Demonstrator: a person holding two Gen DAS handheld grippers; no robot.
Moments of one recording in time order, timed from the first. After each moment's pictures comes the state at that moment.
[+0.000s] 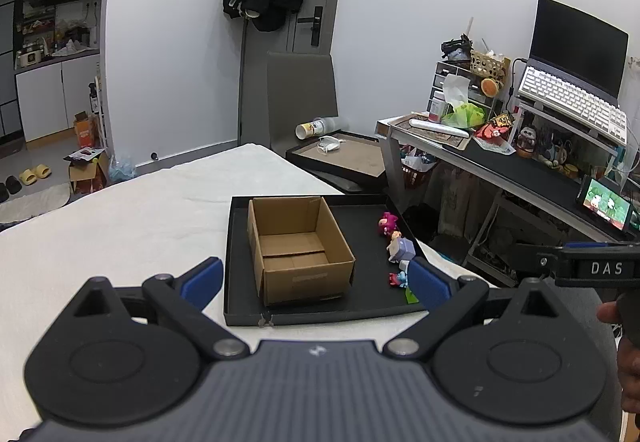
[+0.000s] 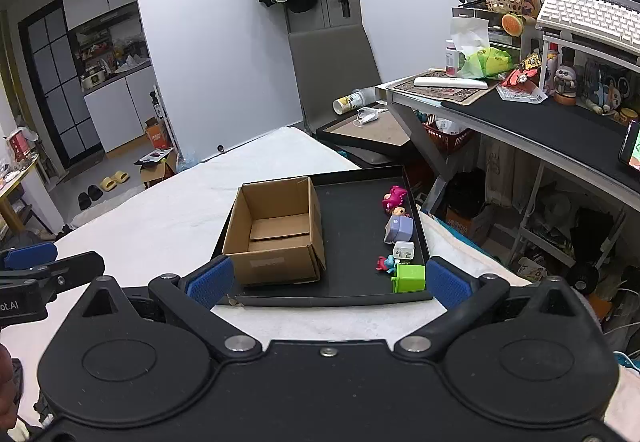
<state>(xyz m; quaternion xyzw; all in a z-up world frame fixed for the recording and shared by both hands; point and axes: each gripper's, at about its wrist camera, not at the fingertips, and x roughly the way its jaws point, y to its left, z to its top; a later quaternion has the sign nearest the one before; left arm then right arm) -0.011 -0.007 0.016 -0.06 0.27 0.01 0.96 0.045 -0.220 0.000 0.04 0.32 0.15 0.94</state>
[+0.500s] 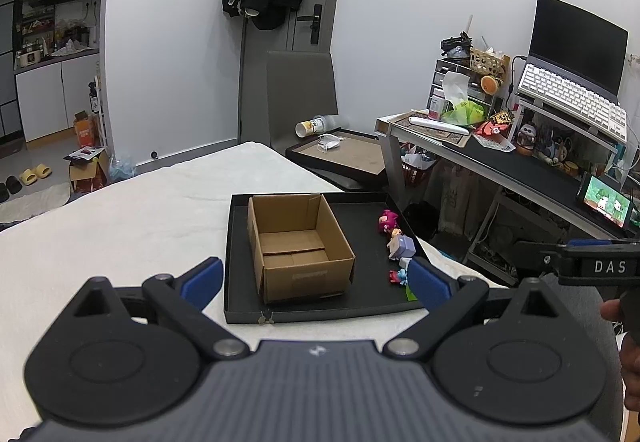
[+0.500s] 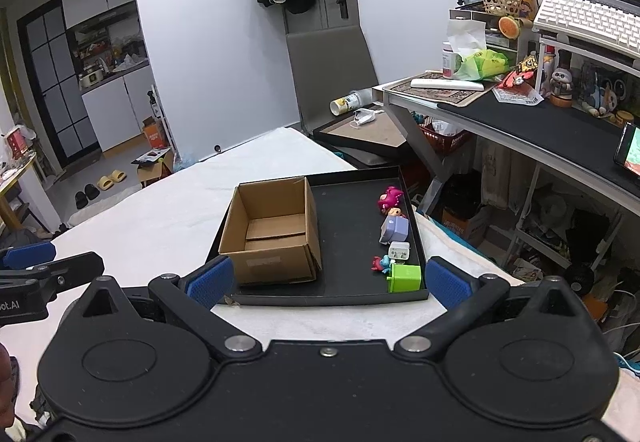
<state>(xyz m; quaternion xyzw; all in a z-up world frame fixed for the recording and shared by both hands) -0.013 -0.009 0.011 -0.06 0.27 0.01 0.96 0.043 -0.220 0.001 0.04 0.31 0.15 0.94</state>
